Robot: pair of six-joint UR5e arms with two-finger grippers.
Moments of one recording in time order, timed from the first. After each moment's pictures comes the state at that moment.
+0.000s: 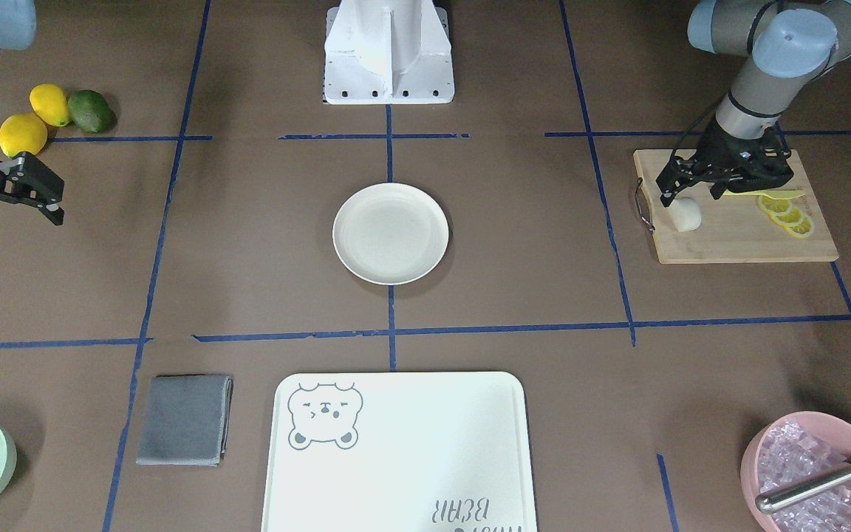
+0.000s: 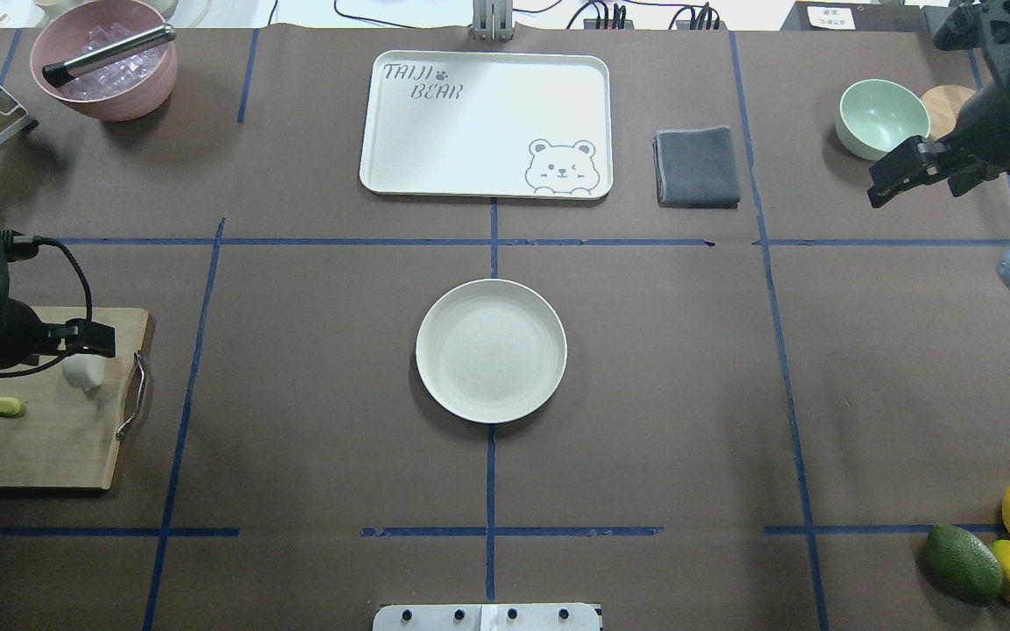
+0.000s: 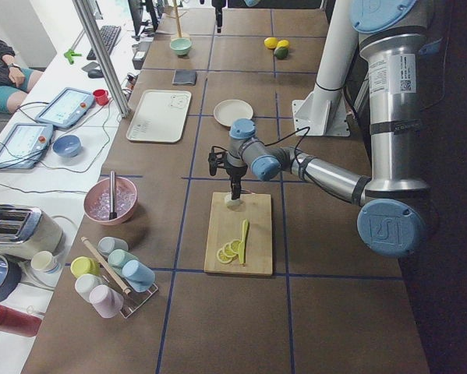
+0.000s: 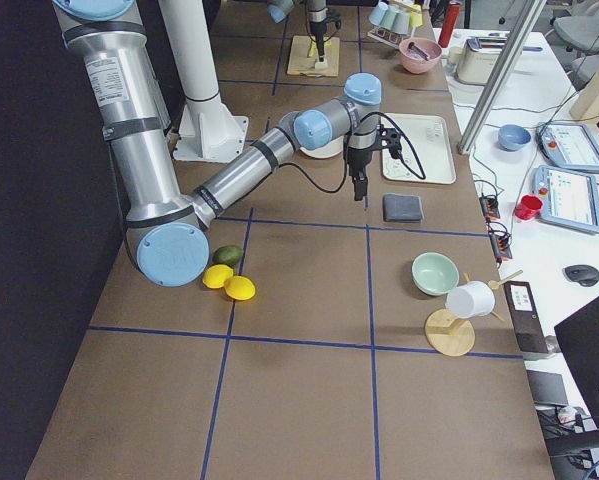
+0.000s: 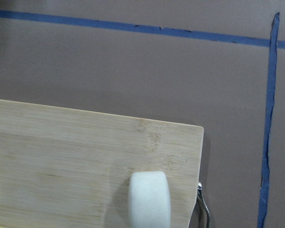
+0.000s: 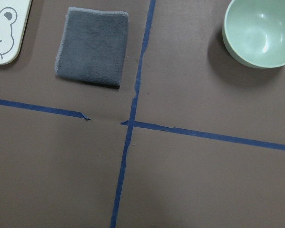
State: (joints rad) left arm -0.76 -1.46 -1.88 -2.07 -1.94 -1.14; right arm 1.14 -1.33 1.99 -1.75 2.23 0.48
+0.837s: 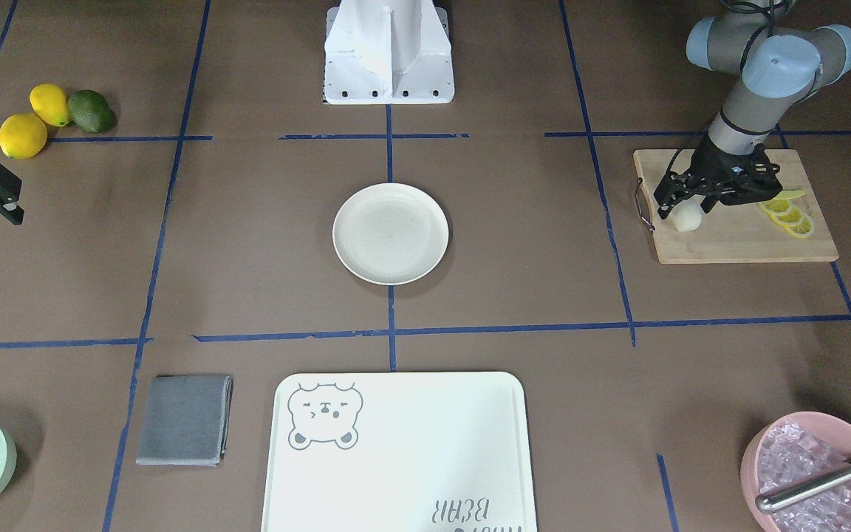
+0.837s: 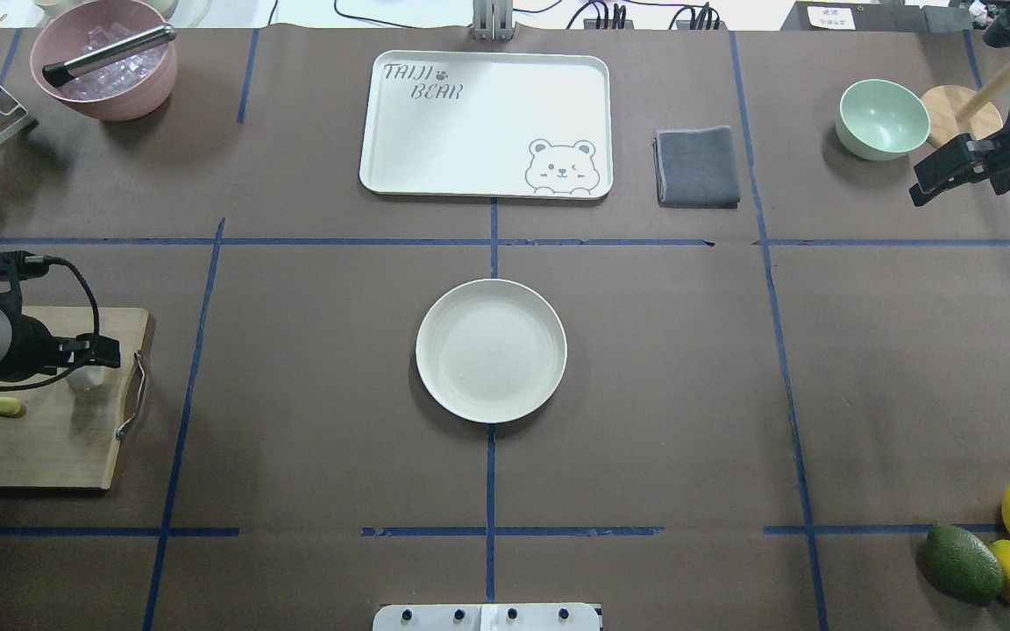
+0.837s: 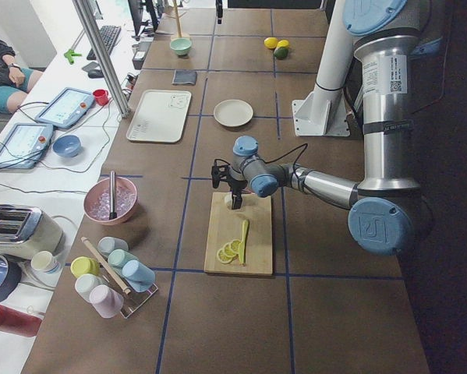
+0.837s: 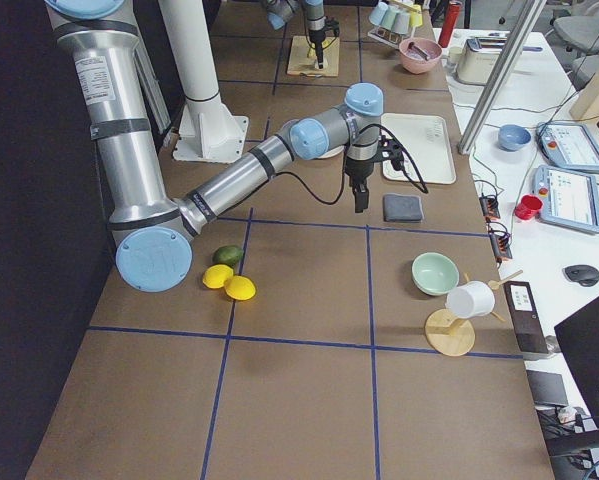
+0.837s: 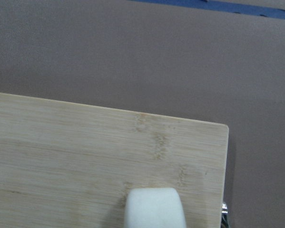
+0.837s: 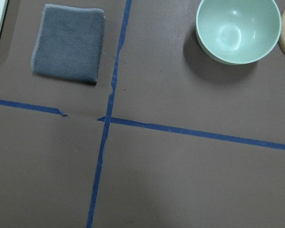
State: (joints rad) left arm -0.73 -1.46 -1.81 -2.17 -1.92 -1.17; right arm 1.18 -1.37 1.99 -1.75 2.23 0.43
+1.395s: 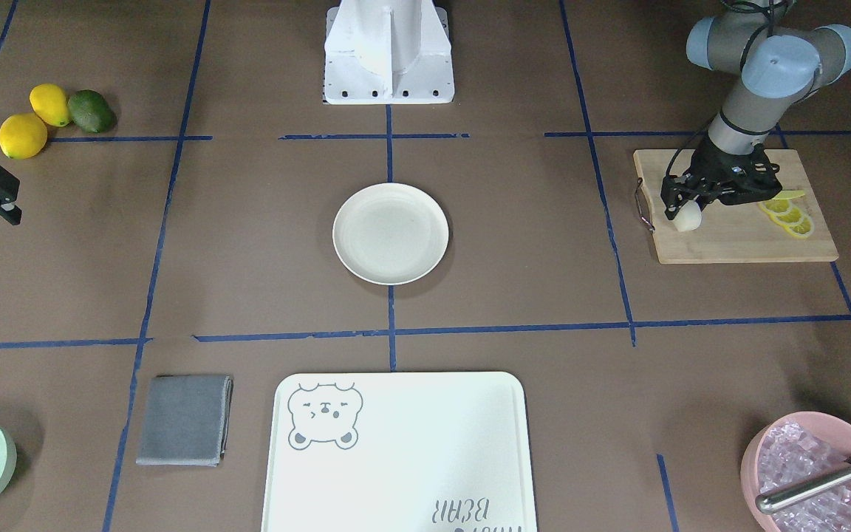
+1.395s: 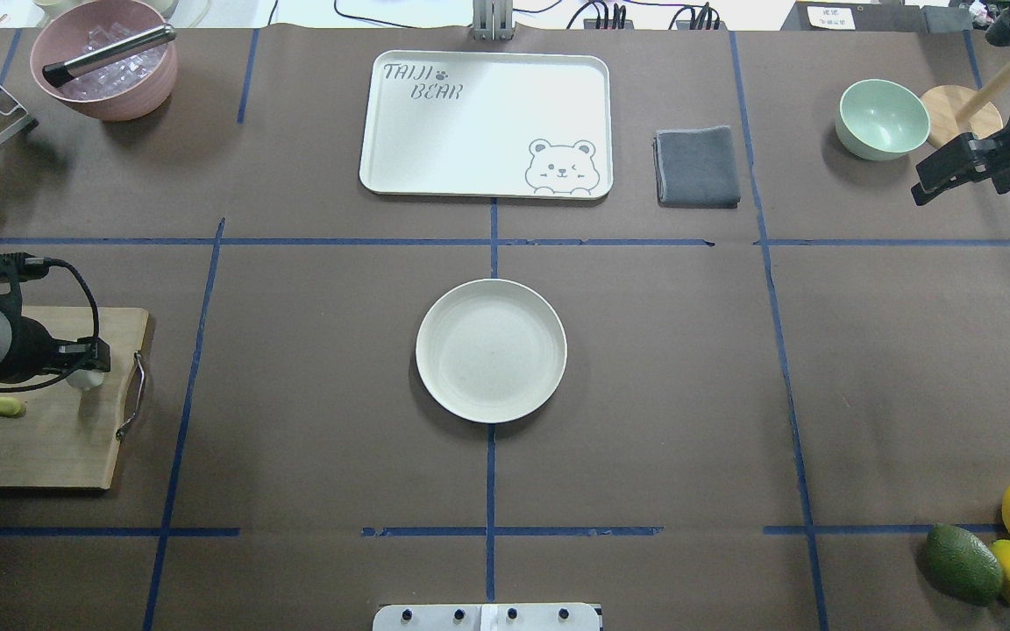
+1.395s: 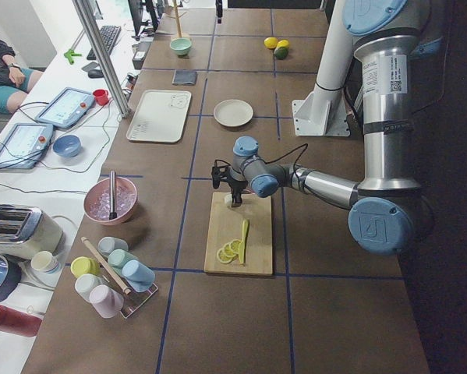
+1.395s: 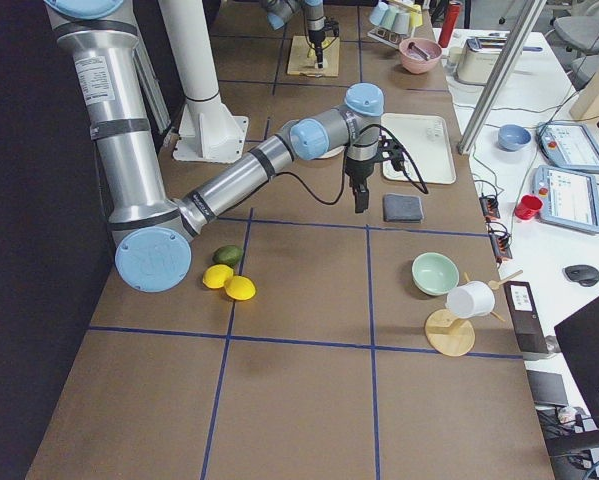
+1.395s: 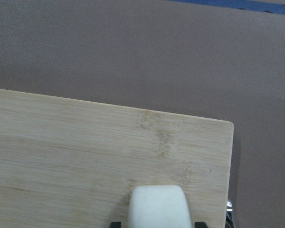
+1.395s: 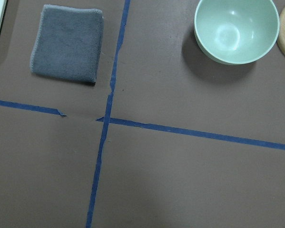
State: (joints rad) left arm -0.73 -1.45 -1.81 -2.16 -1.92 -1.17; right arm 1.18 -1.37 1.99 -1.75 2.23 0.43
